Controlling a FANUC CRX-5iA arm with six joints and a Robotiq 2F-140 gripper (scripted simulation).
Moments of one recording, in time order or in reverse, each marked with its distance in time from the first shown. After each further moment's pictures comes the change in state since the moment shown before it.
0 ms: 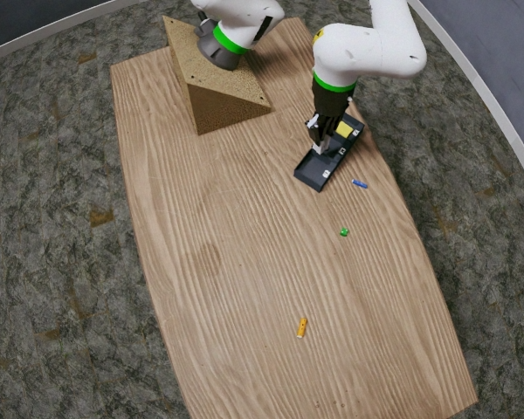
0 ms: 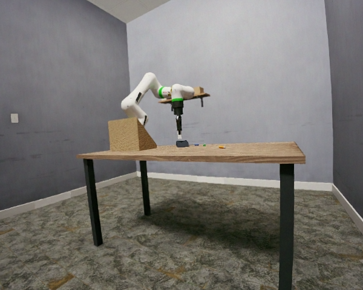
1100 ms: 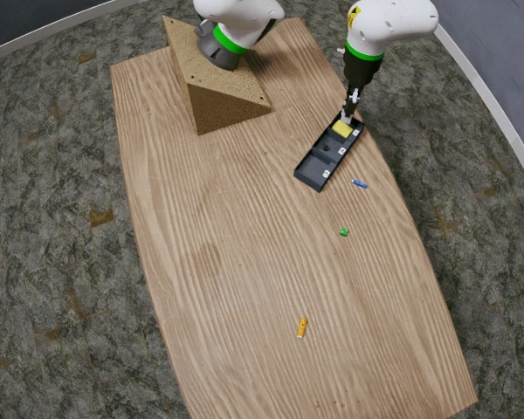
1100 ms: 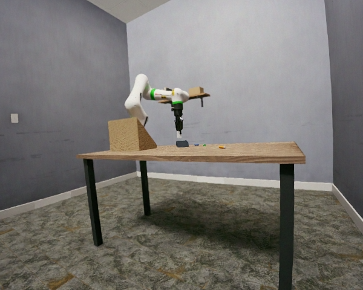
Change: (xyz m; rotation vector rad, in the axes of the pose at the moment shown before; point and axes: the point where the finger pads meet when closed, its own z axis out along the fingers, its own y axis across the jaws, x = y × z) arm -0.028 -0.127 0.000 -0.011 -0.009 -0.686
